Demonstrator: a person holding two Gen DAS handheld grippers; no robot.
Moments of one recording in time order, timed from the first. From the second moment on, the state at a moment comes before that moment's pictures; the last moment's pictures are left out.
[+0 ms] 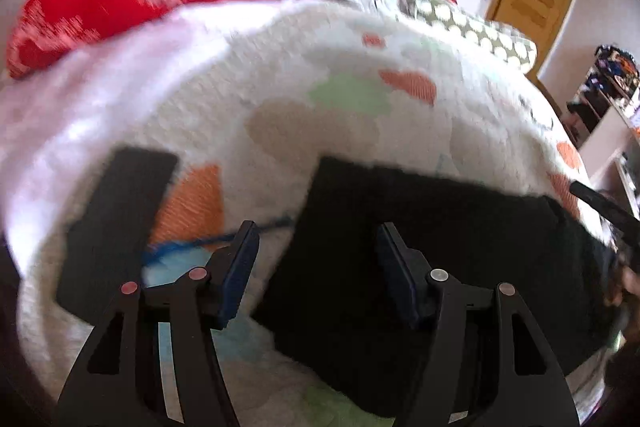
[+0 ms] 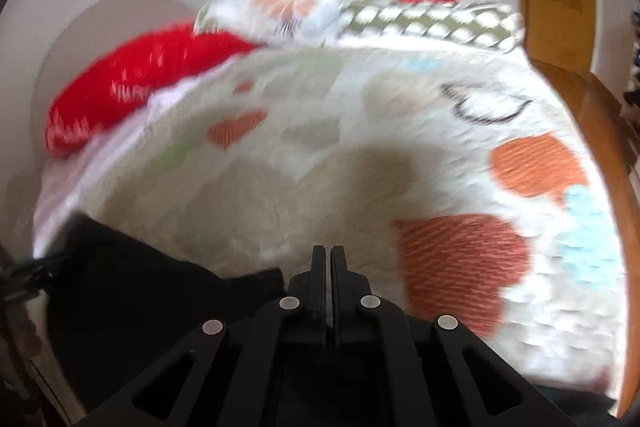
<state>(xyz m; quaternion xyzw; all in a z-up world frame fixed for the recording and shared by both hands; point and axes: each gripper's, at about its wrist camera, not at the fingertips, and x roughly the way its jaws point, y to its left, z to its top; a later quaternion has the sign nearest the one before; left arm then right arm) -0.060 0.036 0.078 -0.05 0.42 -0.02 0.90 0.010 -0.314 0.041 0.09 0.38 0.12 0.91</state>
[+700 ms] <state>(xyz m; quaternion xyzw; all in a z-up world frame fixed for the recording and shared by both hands) -0.036 -0.038 0.046 0.00 0.44 -0.06 0.90 -0.014 -0.295 0.006 0.16 0.41 0.13 0.89</state>
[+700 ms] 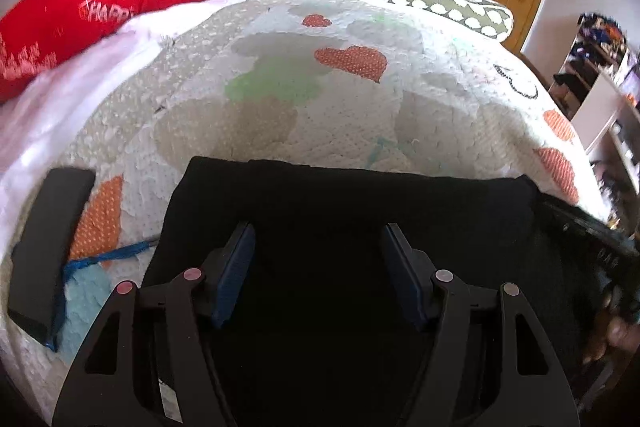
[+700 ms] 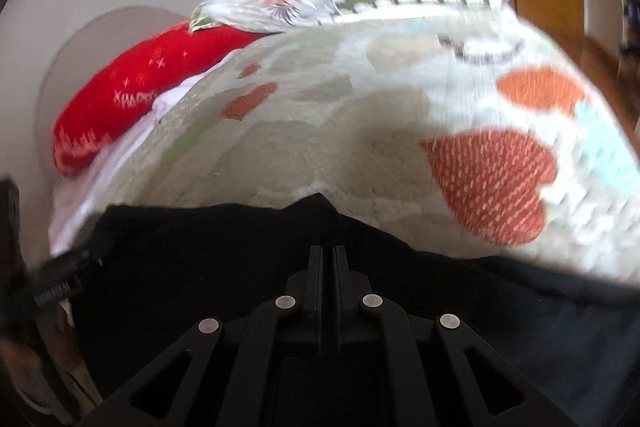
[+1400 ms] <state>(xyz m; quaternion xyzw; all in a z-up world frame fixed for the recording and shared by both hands) -0.087 -0.029 0.081 -0.03 0.42 -0.08 0.90 -0.099 -0.273 0.047 0.11 0.39 0.13 0.91</state>
